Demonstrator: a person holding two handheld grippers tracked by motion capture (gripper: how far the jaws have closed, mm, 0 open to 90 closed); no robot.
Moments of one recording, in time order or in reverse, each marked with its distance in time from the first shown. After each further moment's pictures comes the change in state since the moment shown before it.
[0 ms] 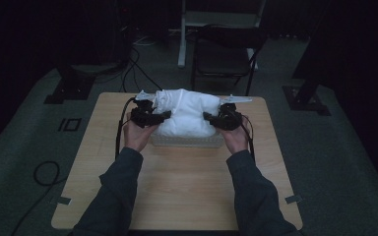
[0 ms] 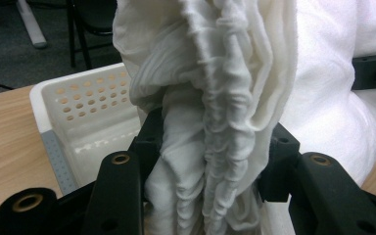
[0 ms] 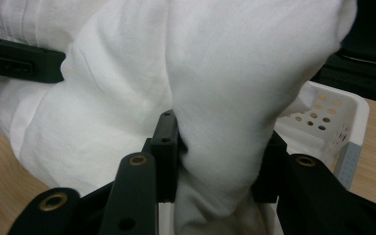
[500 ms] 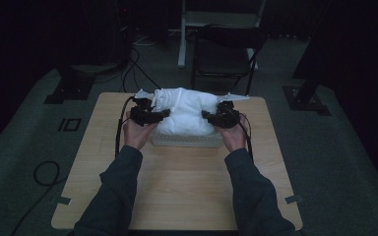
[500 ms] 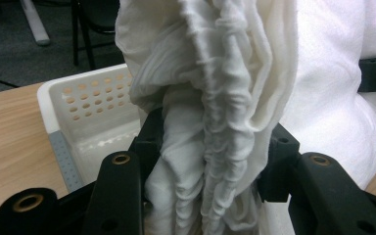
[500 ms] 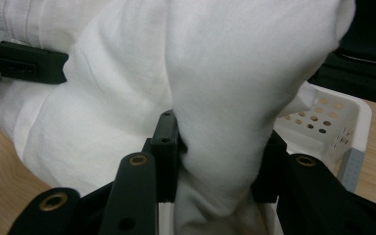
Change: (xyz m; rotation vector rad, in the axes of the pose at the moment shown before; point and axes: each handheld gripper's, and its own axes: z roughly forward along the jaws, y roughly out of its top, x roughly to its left) left arm 0.010 0.000 0.005 -0.001 0.005 -0.022; right arm 0.001 0.005 0.009 0.010 -0.011 0.001
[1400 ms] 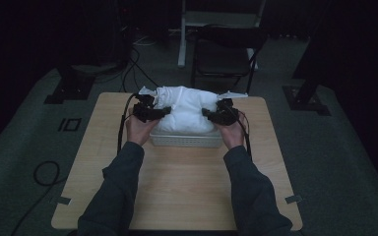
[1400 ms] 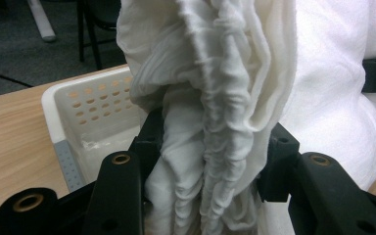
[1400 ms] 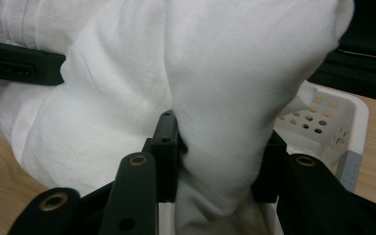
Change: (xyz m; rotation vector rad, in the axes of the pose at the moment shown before) left arm 0.007 0.007 0.017 0.023 0.023 0.006; right arm -0.011 0.001 0.014 0.006 -0.013 0.031
